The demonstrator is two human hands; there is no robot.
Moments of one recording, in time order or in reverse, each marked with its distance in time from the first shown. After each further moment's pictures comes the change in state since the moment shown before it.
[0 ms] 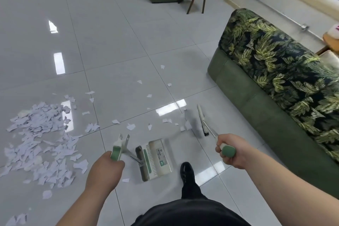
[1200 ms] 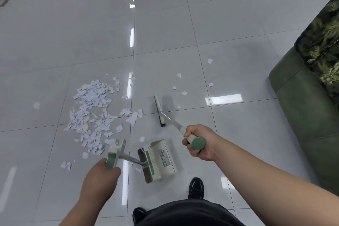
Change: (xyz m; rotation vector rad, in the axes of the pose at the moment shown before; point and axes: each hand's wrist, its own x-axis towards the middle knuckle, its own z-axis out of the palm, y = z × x) left_hand 0.021 0.172 0.075 -0.029 0.282 -0.425; right_hand 0.169 -0.208 0.051 -0.209 -0.644 0.242
